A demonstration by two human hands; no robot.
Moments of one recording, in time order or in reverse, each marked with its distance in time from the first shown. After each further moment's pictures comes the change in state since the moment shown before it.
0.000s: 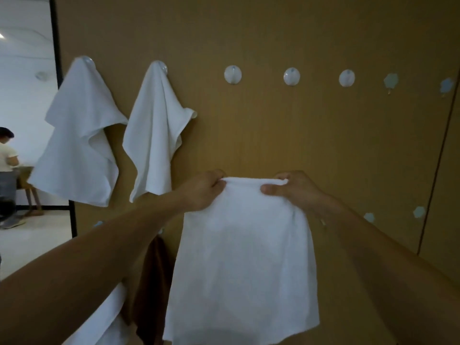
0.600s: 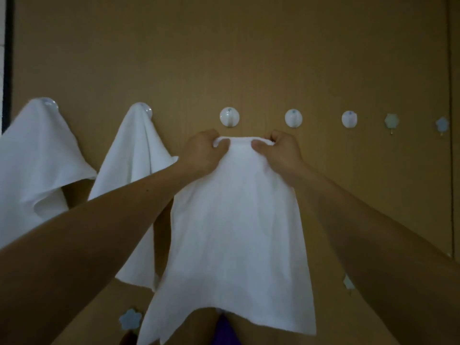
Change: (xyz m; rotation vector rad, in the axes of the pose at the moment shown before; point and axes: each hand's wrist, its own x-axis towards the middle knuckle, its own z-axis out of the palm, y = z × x) left_hand 0.176 -0.005 -0.092 -0.044 0.470 0.121; right_hand 0.183 -0.093 -0.006 -0.124 0.486 -0.334
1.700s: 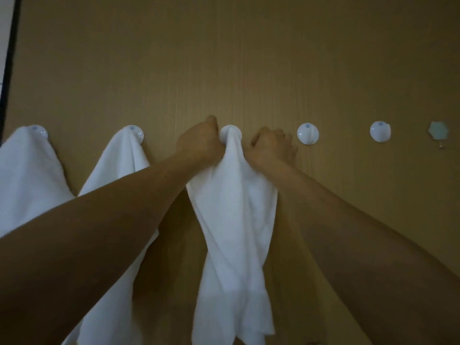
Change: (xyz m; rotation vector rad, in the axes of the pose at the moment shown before) left_hand 0.086 -0.006 0.014 0.465 0.113 -0.044; right_hand 0.086 0.007 0.043 -0.633 0.119 -0.032
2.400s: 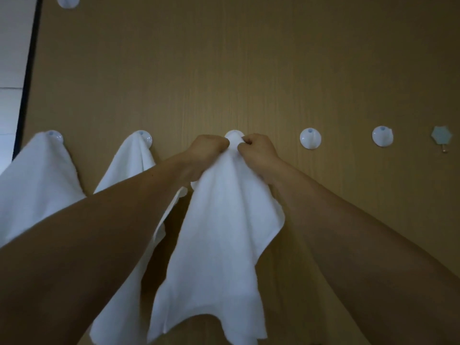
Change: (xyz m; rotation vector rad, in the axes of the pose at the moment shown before) left_hand -0.009 -0.002 -0.010 -0.893 -0.267 -0.358; right_hand -0.005 -0.019 -0.001 0.626 -0.256 -0.076
